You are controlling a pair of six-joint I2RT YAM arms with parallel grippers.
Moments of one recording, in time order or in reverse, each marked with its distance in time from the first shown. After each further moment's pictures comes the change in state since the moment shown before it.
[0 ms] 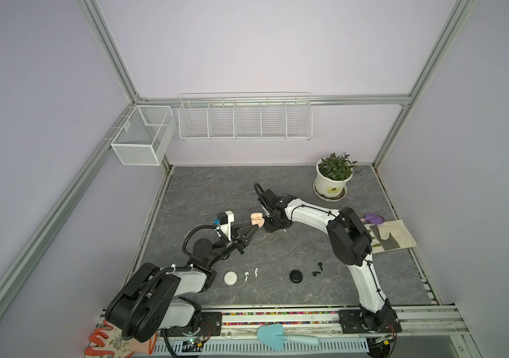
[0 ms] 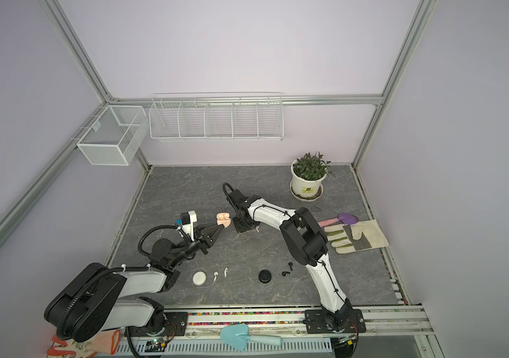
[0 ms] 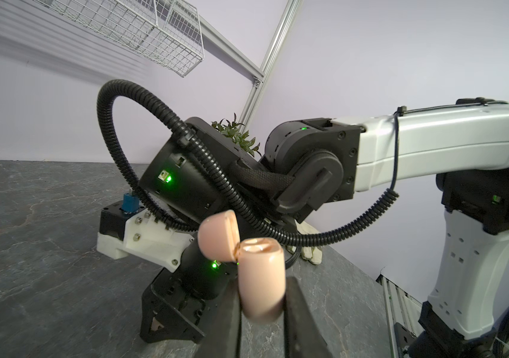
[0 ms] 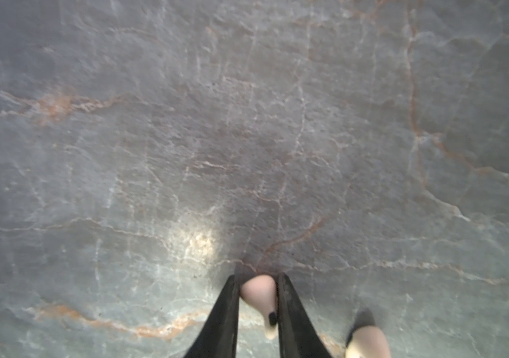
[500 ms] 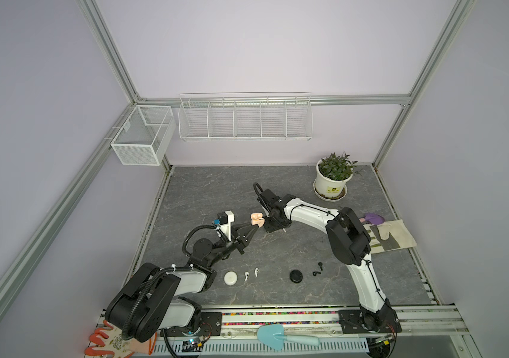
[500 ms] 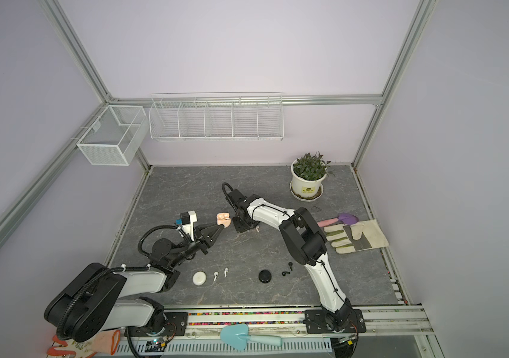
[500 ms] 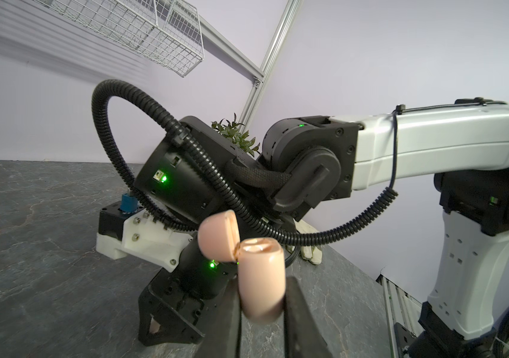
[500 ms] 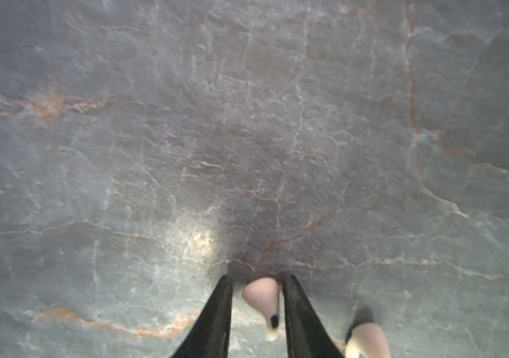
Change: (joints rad) left arm 0.000 0.000 0.000 0.000 0.000 0.000; right arm 0.001 0.015 0.027 -0.029 0.005 0.010
